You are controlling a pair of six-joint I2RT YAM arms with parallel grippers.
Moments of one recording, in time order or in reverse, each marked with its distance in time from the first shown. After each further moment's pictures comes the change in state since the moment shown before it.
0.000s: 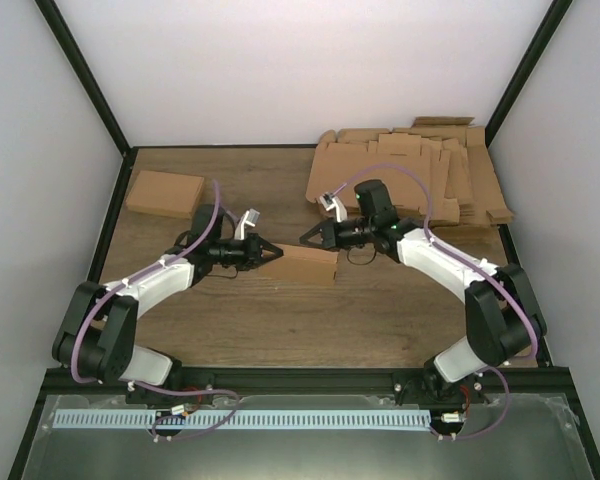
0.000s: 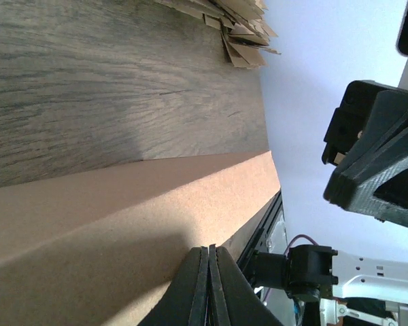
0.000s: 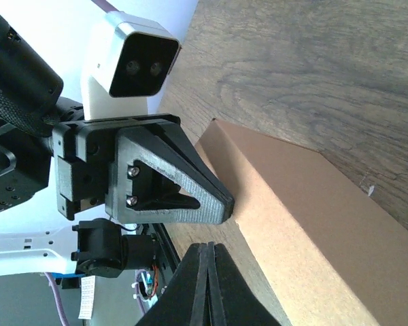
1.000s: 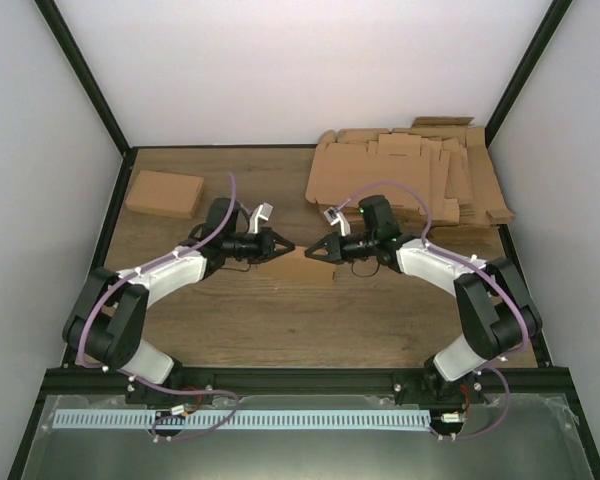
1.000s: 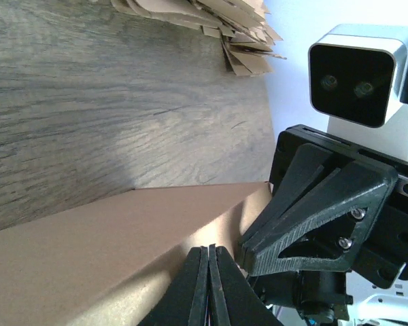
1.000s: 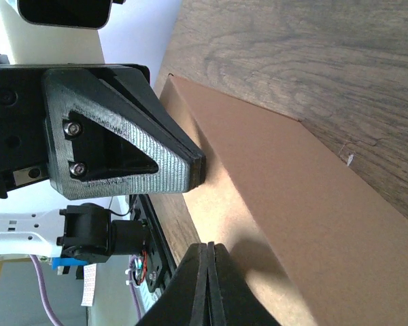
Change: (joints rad) left arm -0.077 0.096 0.102 0.009 -0.082 -0.011; right arm -0.037 0.037 -0.159 0.153 -0.065 -0.021
